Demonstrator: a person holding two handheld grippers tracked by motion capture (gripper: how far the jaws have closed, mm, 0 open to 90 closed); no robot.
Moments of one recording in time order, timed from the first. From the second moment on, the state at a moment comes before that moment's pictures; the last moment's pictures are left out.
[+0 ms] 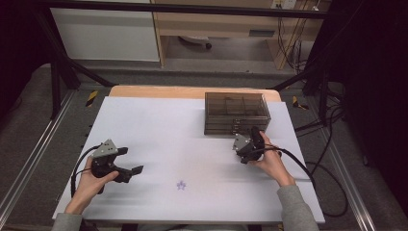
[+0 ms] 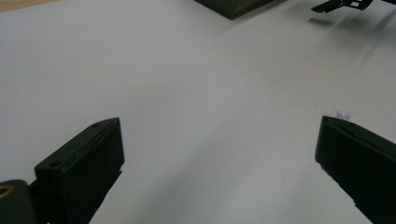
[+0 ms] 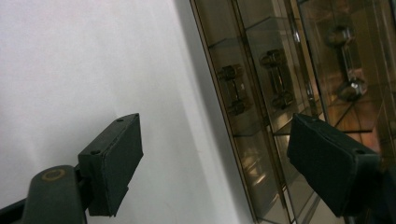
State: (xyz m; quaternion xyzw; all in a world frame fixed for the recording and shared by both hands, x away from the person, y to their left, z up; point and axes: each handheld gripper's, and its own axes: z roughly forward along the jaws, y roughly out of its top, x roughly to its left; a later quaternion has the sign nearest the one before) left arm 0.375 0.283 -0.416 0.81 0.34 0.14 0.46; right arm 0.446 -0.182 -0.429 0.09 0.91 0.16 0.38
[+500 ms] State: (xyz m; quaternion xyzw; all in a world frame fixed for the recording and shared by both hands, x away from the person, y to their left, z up) left arm 0.375 0.283 -0.416 0.81 0.34 0.14 0.46; right arm 0.455 -0.177 -0.436 0.05 0.90 0.14 0.42
